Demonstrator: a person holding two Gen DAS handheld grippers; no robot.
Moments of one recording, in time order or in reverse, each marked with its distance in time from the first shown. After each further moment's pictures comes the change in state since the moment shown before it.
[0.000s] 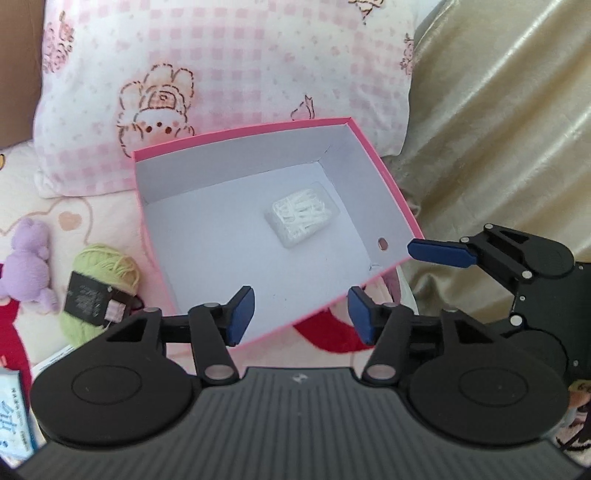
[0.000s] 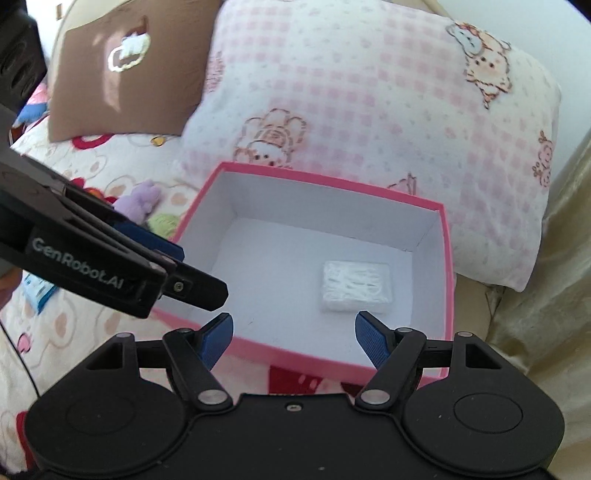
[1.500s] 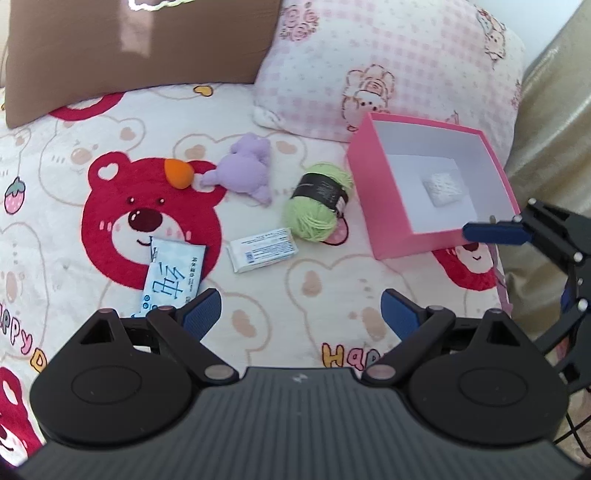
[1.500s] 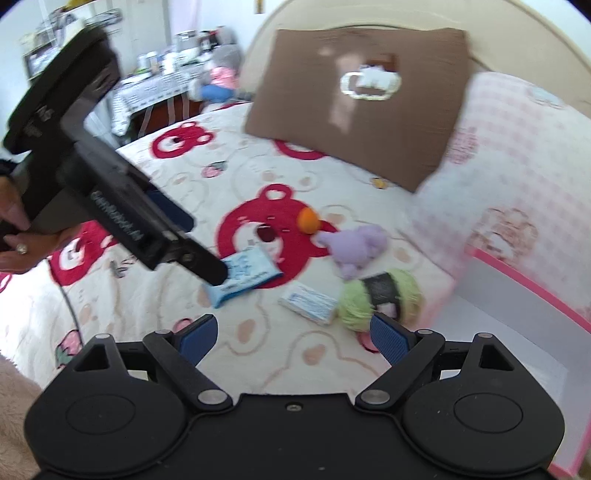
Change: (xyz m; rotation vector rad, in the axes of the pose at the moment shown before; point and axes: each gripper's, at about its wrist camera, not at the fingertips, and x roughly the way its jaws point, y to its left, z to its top) left arm -0.160 0.129 -0.127 -0.214 -0.049 0.272; right arm -0.031 0.165 -0.002 -0.379 -0.115 0.451
